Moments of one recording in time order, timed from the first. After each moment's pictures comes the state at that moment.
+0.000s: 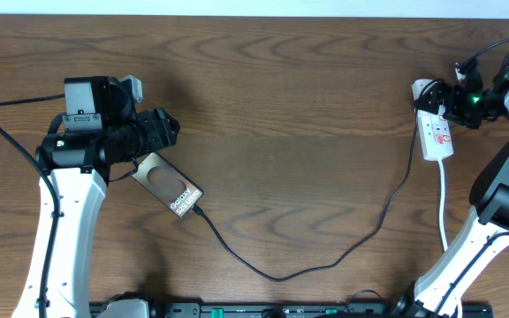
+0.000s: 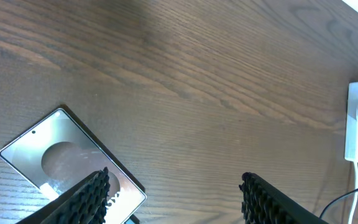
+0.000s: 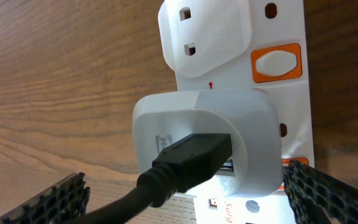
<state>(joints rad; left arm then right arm) 0.06 1.34 1.18 -0.84 0.39 -0.30 -0.44 2.28 1.85 -1.00 -0.56 -0.23</state>
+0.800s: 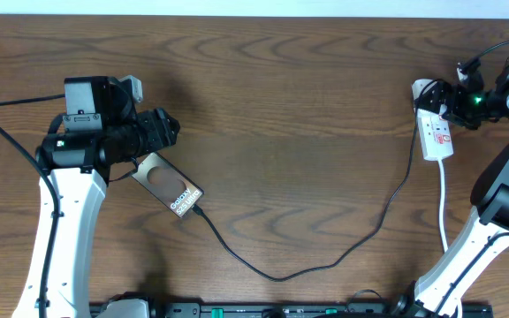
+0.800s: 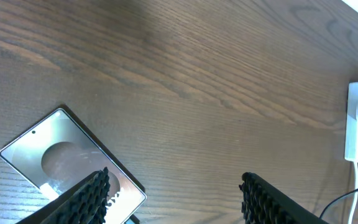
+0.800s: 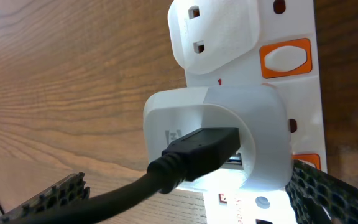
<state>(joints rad) 0.06 1.34 1.18 -0.84 0.39 -0.30 -0.45 2.28 1.86 -1.02 -0.61 -0.22</state>
